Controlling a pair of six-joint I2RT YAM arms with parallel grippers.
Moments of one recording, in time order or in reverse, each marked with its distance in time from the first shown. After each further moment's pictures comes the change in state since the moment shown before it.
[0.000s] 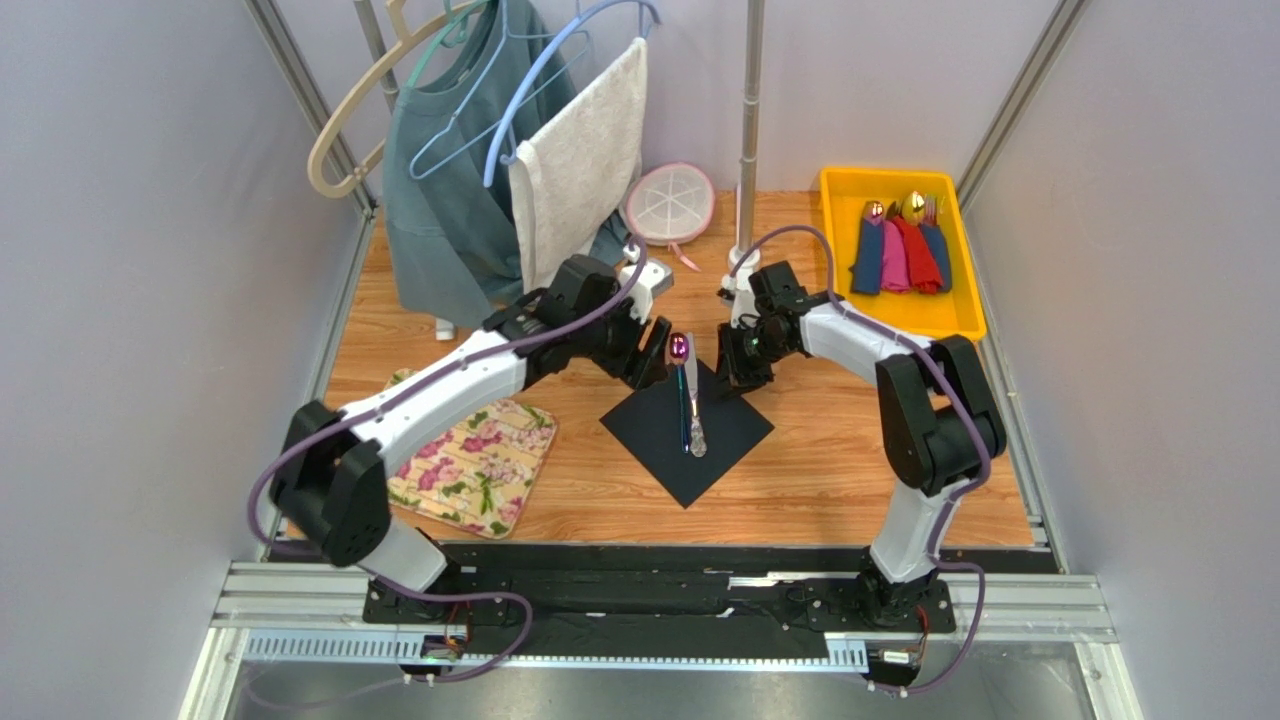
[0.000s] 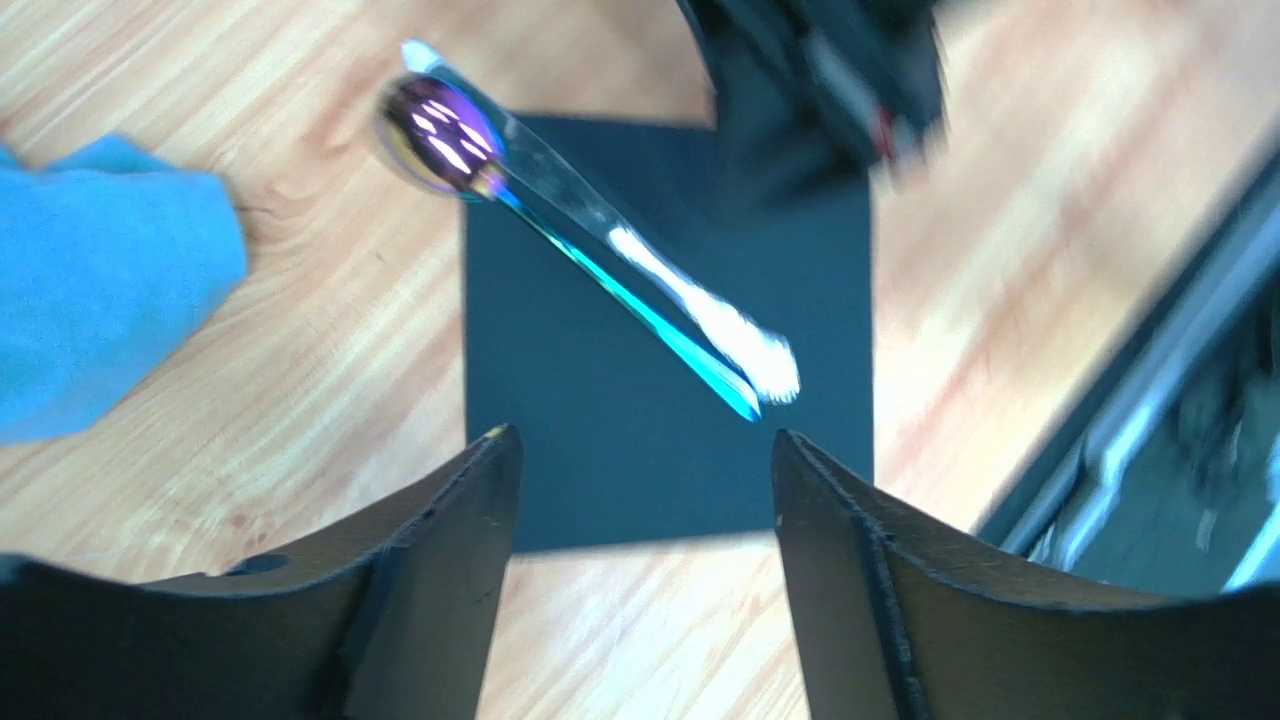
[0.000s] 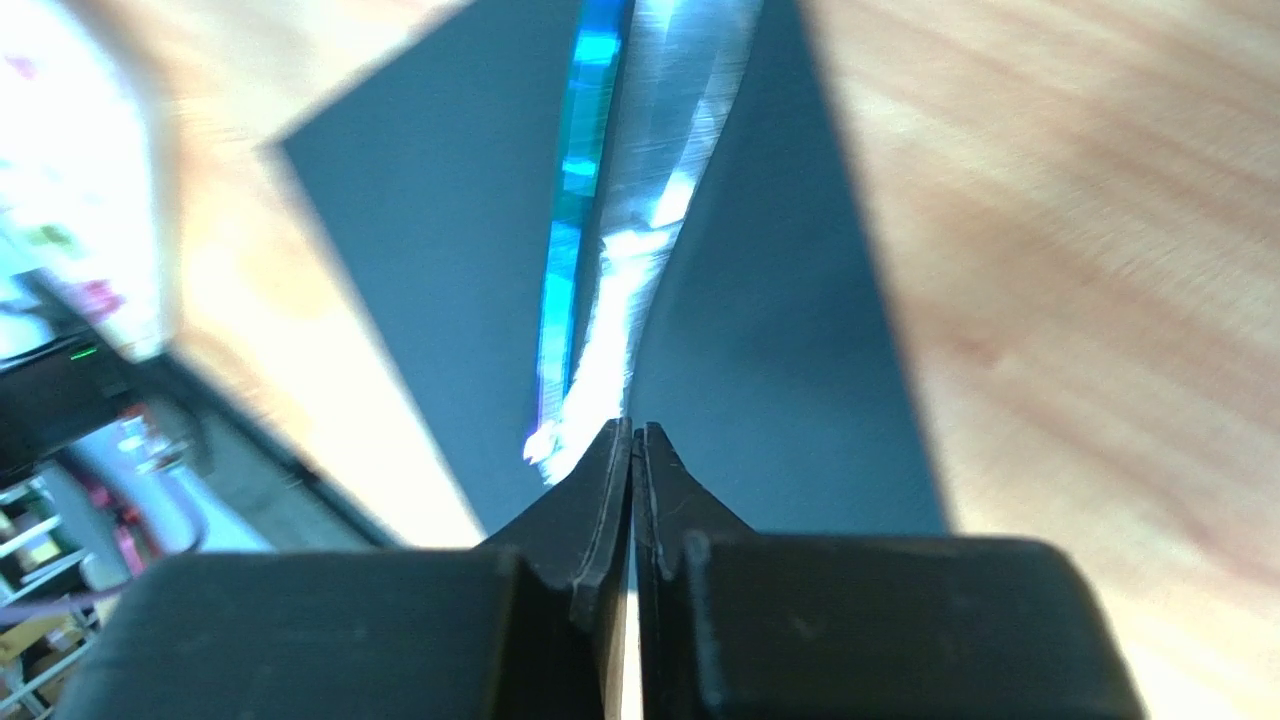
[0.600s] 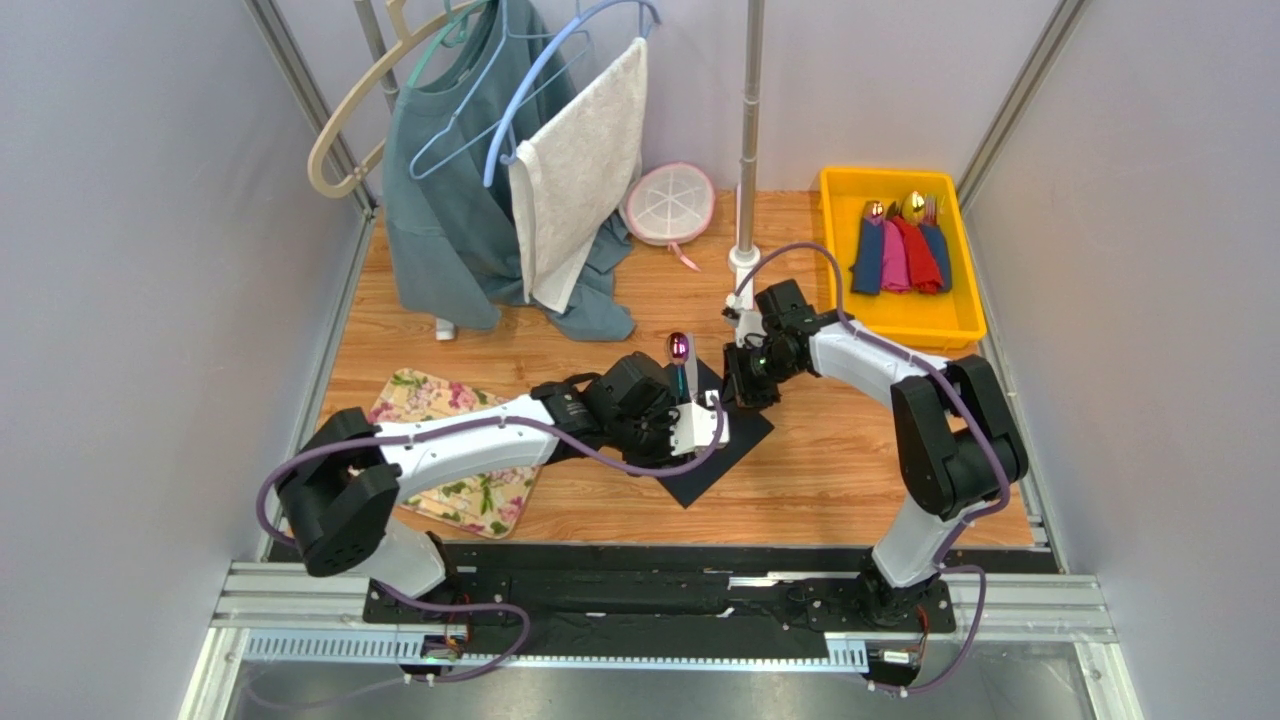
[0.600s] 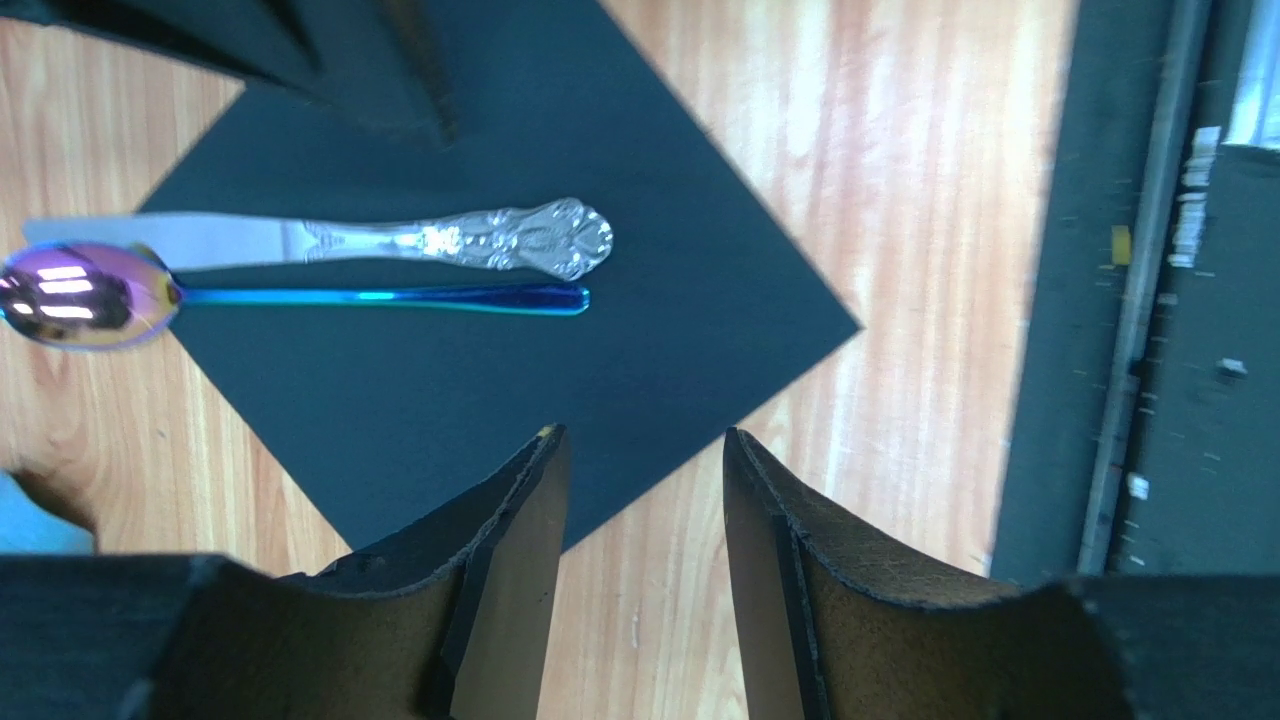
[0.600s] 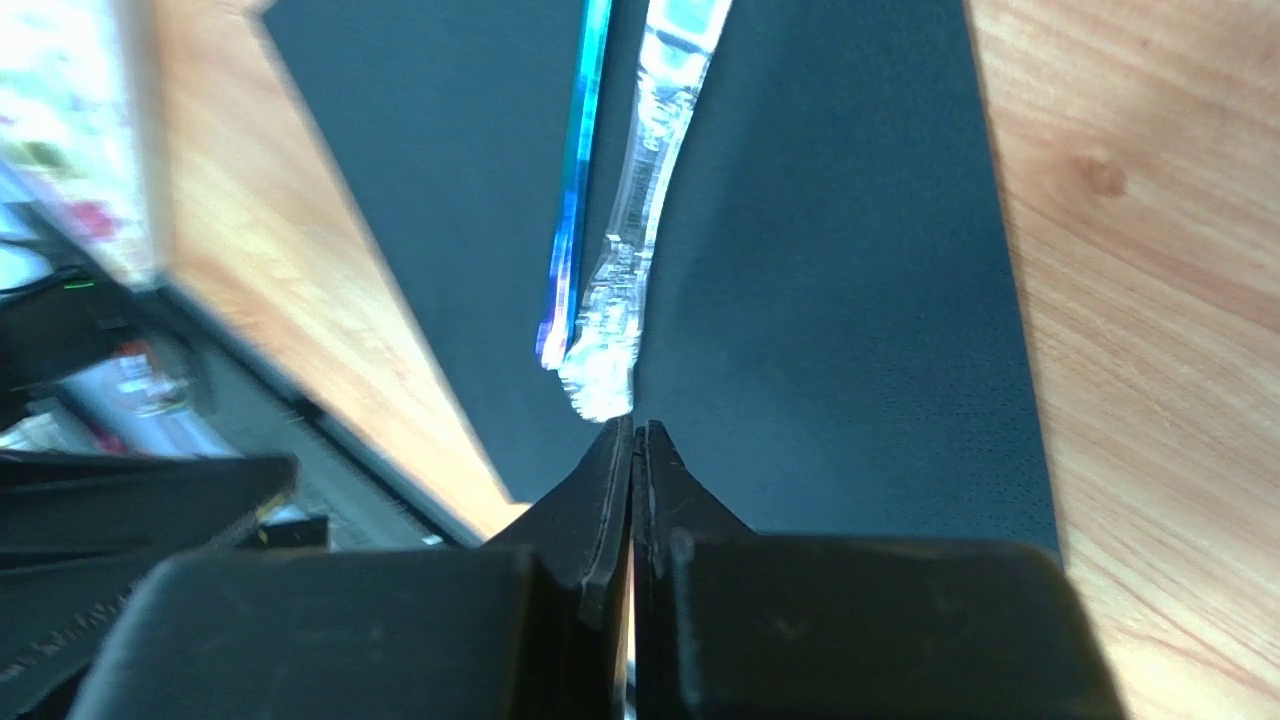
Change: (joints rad) left arm -0.305 -0.077 -0.275 0.069 0.003 0.598; right arm 0.009 -0.124 -0.132 -0.002 -0.055 0.010
